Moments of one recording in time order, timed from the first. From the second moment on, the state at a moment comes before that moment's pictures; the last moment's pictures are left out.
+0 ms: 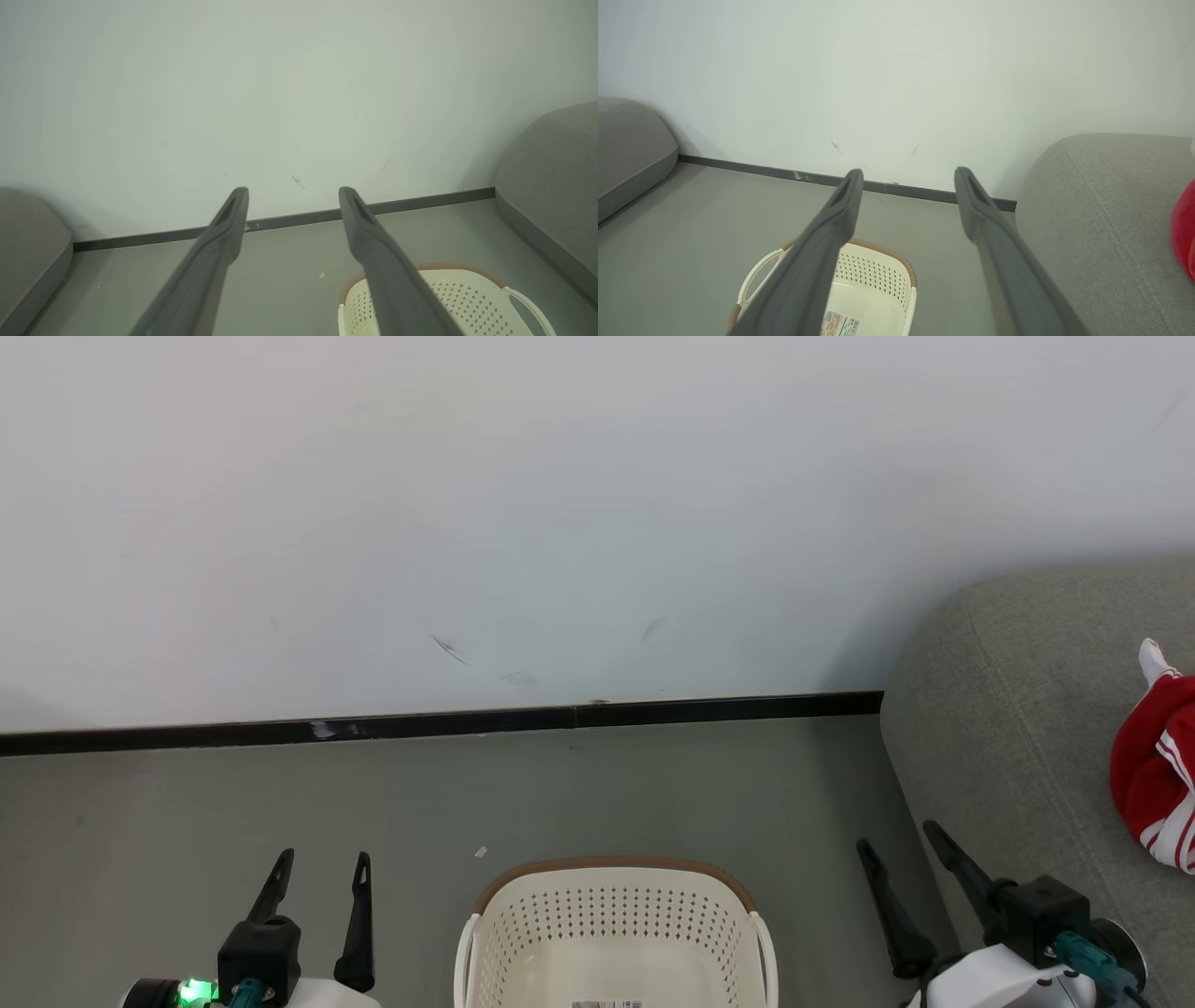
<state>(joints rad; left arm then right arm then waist) -0.04 0.19 -0.32 0.20 -0.31 0.27 -0.22 0.05 -0.04 0.05 0.11 0.01 0.12 -0.21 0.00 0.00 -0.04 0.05</state>
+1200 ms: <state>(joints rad) -0.02 0.13 -0.31 0.26 -0.39 0.24 -0.20 0.13 -0.03 0.08 0.12 0.11 0.12 -0.19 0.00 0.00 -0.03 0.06</state>
